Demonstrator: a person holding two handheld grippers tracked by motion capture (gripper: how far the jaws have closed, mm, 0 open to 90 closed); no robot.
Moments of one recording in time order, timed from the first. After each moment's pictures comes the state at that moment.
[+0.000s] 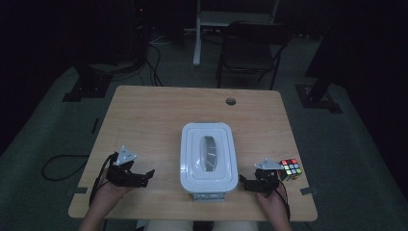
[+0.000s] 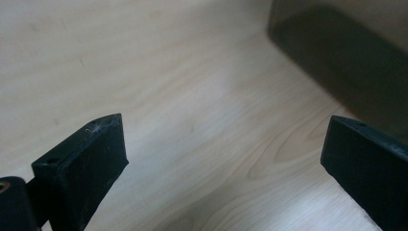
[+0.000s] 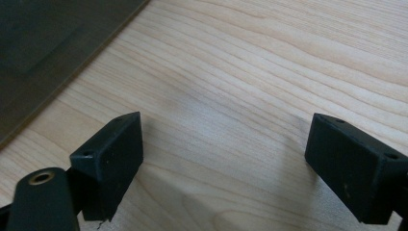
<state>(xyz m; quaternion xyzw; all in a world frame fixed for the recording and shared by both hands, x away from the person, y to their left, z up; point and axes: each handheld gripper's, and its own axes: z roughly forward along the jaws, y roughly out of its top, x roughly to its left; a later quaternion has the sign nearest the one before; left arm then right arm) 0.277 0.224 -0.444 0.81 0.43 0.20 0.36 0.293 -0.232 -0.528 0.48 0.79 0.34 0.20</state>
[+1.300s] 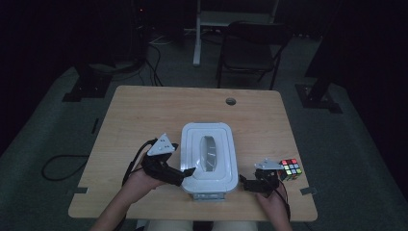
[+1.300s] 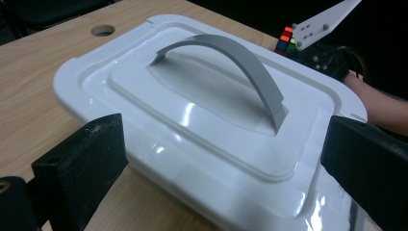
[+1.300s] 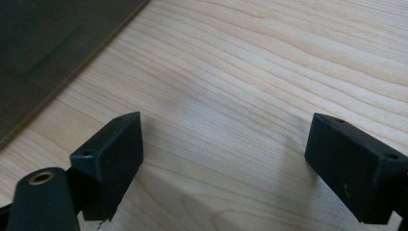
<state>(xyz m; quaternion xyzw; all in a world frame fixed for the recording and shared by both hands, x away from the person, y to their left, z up) 0.283 0.121 -0.379 0.84 0.27 0.11 0.46 0.293 -0.232 -0.528 0.48 0.79 0.34 0.20</state>
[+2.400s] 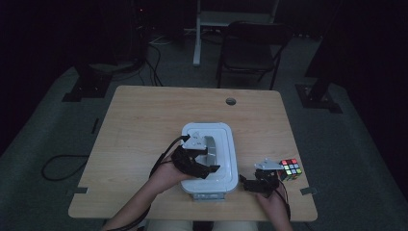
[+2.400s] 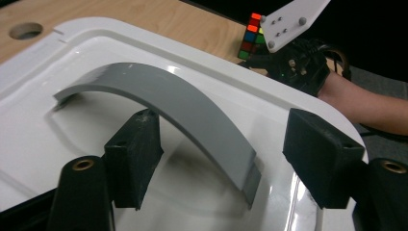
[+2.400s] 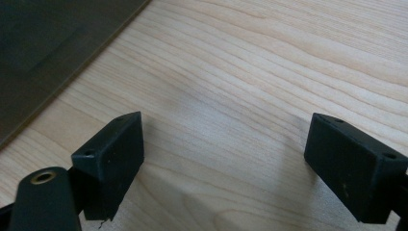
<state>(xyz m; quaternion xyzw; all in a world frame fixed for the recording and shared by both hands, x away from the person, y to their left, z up) 0.307 0.056 -0.389 0.87 0.21 0.06 0.43 0.293 -0.232 -0.528 0.48 0.79 0.34 0.20</state>
